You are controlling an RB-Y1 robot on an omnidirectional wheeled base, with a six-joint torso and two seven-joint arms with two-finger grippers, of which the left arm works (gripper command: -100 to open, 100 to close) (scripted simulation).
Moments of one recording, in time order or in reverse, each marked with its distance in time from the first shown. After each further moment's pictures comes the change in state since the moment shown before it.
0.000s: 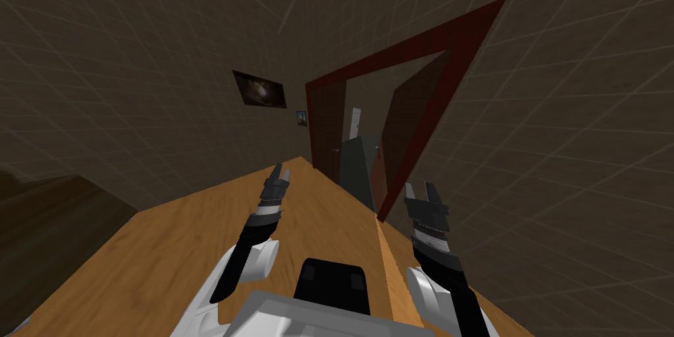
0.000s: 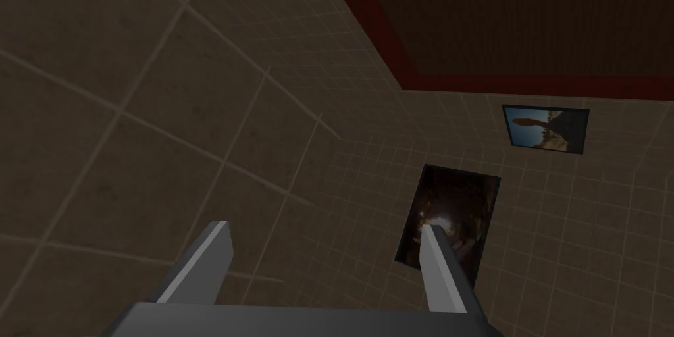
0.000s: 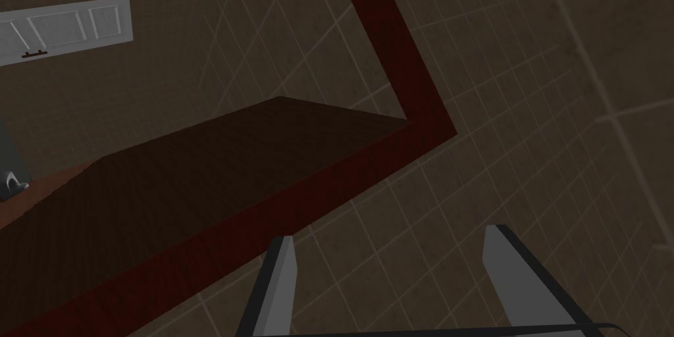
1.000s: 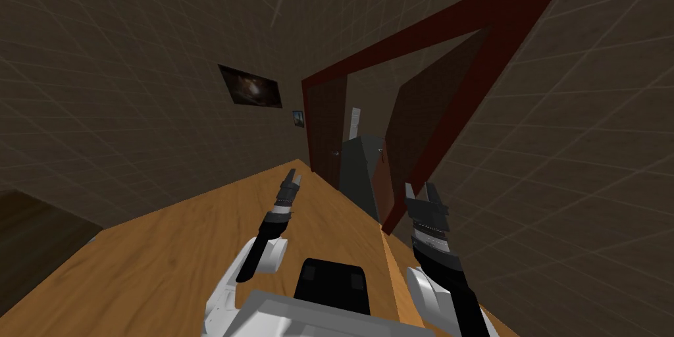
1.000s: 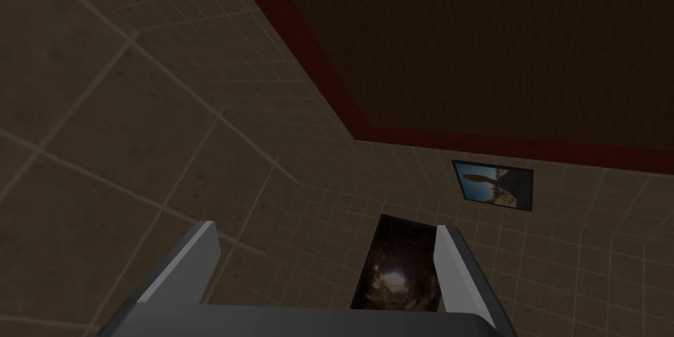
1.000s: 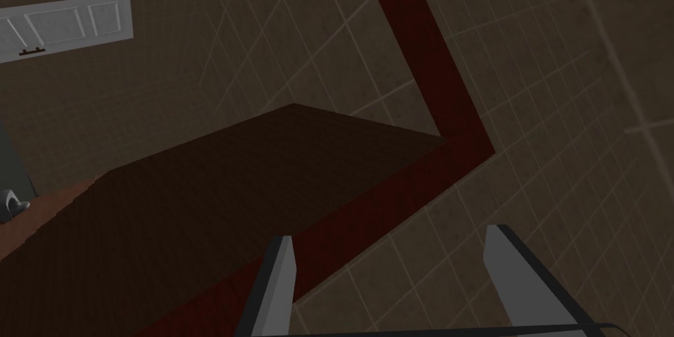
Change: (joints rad) arm -0.085 0.059 -0.050 0.200 -0.008 -0.049 0.022
